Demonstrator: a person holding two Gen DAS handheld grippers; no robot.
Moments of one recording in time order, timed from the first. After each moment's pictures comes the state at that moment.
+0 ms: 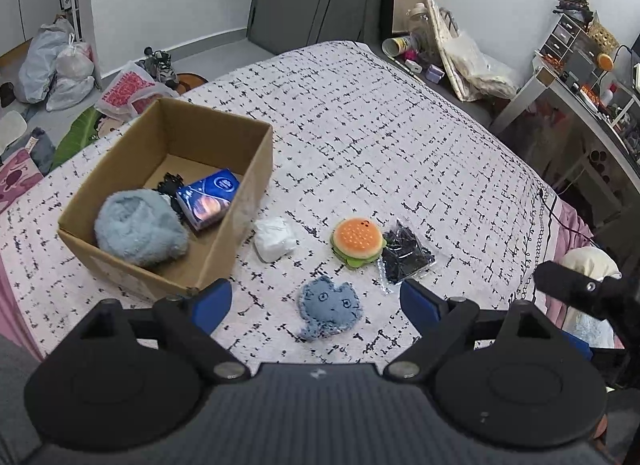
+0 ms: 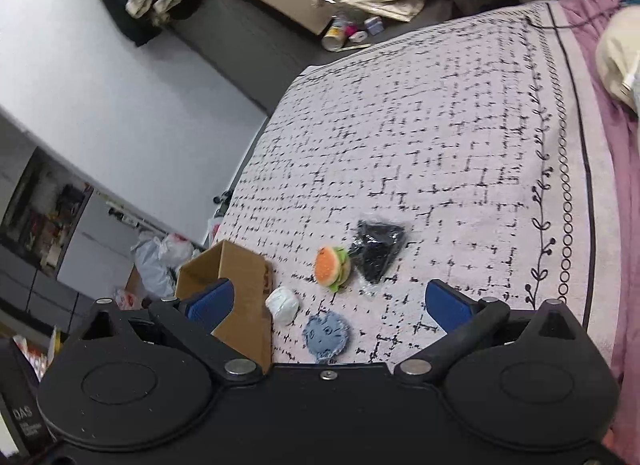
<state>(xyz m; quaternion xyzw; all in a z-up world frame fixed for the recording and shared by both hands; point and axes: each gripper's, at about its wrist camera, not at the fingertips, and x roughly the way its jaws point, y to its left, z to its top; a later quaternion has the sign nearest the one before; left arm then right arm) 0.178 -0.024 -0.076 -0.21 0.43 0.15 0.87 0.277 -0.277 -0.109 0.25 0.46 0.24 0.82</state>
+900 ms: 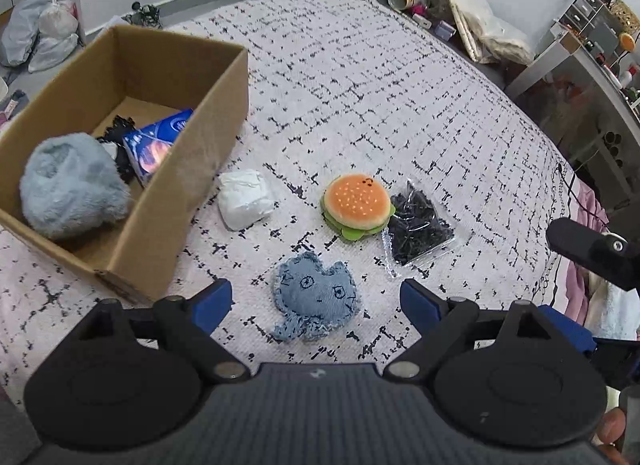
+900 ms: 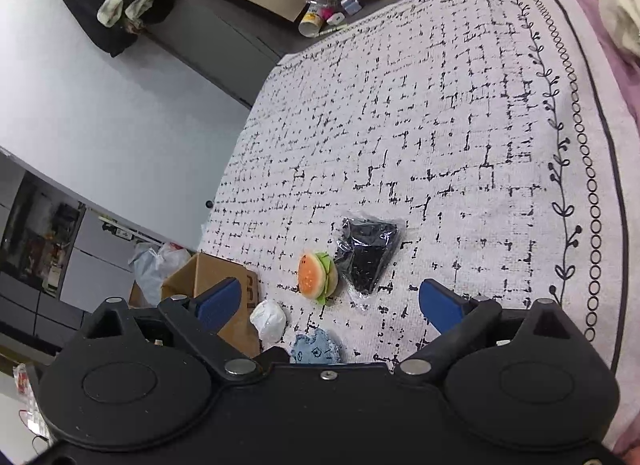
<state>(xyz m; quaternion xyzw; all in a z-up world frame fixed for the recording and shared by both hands) 0.225 -0.028 -0.151 -0.24 0.47 0.14 0.84 0.313 -0.260 -0.156 0.27 0.48 0.22 0.80</state>
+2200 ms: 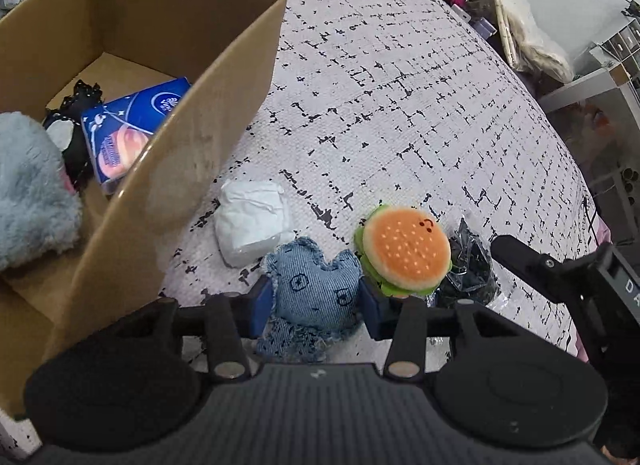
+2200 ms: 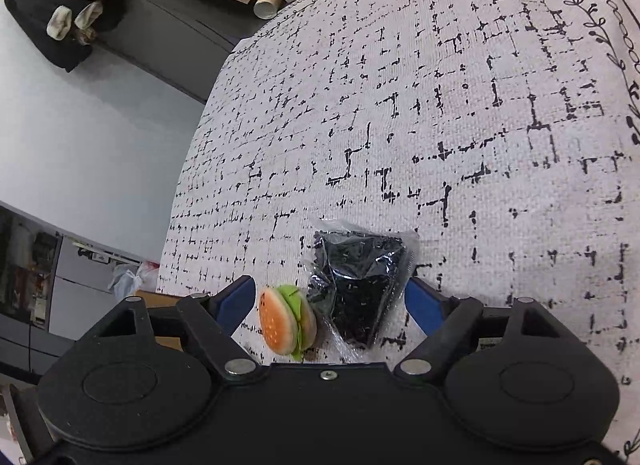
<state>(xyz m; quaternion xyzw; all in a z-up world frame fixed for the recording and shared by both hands) 0.280 0.024 -0.206 -0.31 0.49 0.14 0.80 0.369 -0.210 -0.231 0.31 0.50 0.18 0.79</state>
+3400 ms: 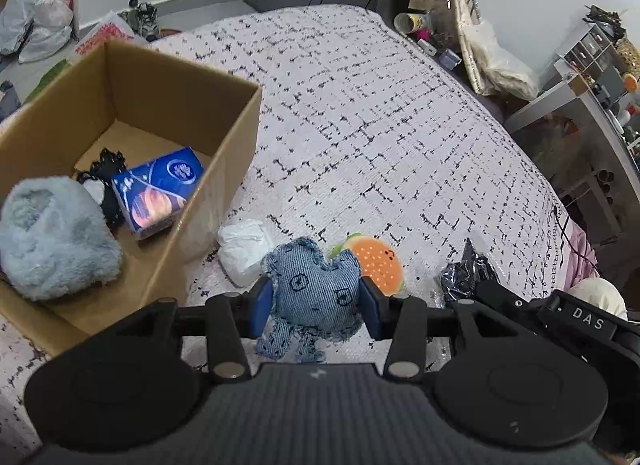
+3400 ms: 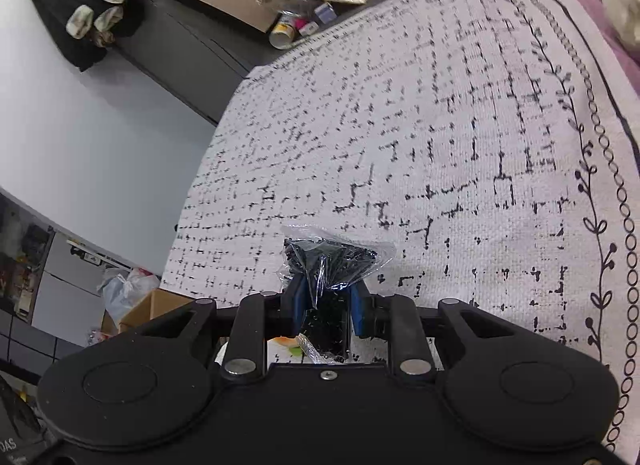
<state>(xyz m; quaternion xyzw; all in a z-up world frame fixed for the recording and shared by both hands) 0.253 0.018 -0.148 -0.27 0.44 0.13 0.85 0.338 -0.227 -0.185 0.27 0.46 0.18 0.83</state>
